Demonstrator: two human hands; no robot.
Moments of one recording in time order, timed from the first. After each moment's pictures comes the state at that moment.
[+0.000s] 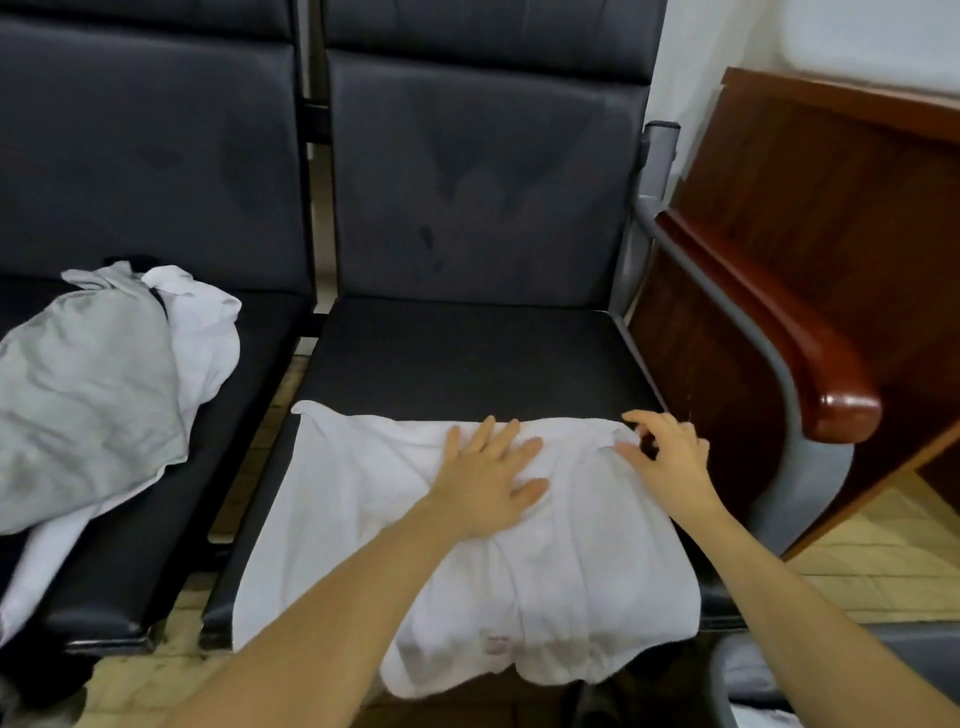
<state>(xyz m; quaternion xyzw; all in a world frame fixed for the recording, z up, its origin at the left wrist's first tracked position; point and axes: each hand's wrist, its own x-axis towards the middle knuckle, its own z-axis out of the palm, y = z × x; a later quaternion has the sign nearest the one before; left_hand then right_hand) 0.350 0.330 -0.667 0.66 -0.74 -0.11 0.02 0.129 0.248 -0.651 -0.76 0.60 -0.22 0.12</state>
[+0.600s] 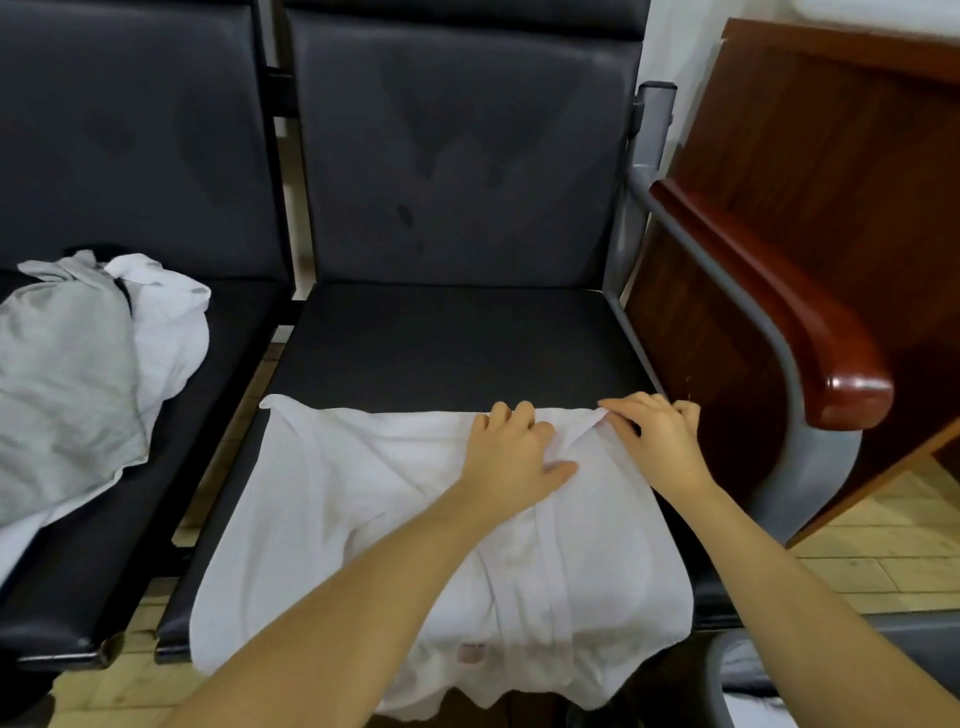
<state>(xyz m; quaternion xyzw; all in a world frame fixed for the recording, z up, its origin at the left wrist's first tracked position) 0.307 0.301 -0.659 0.67 -0.73 -0.01 0.14 0.126 0.227 -0.657 -0.83 0.52 -0.20 0.03</state>
